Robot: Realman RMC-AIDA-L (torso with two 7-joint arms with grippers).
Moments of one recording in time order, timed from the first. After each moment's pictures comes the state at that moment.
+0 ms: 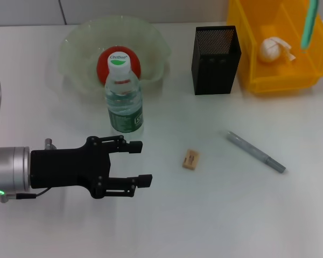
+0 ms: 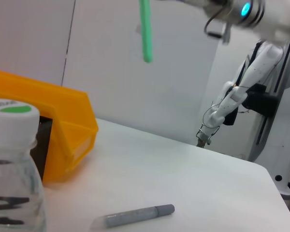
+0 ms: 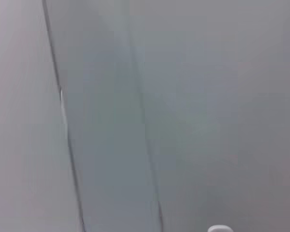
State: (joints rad) left arm -0.43 -1.97 1.27 0.48 1.52 1.56 -1.16; right arm 0.33 2.08 -0.74 -1.15 -1.45 -1.49 1.68
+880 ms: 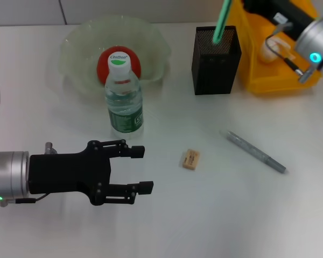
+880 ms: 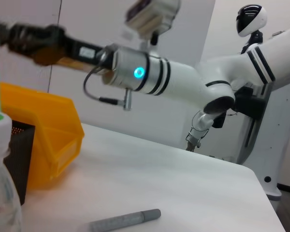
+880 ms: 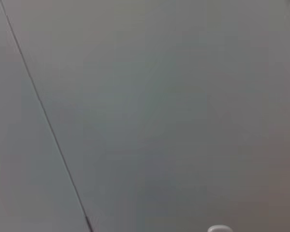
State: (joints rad) left arm -0.41 -1.98 1.28 0.50 1.53 1.59 -1.14; right arm 0.76 2.09 -0.75 -0.20 -1.17 -1.08 1.06
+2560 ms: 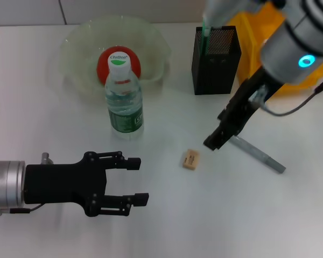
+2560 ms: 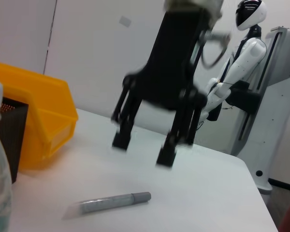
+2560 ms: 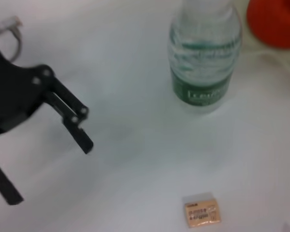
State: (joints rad) left arm -0.39 -1.97 1.28 0.50 1.56 1.61 -1.17; right arm 0.87 2.08 -1.40 -1.34 -2.51 -1.80 2.61
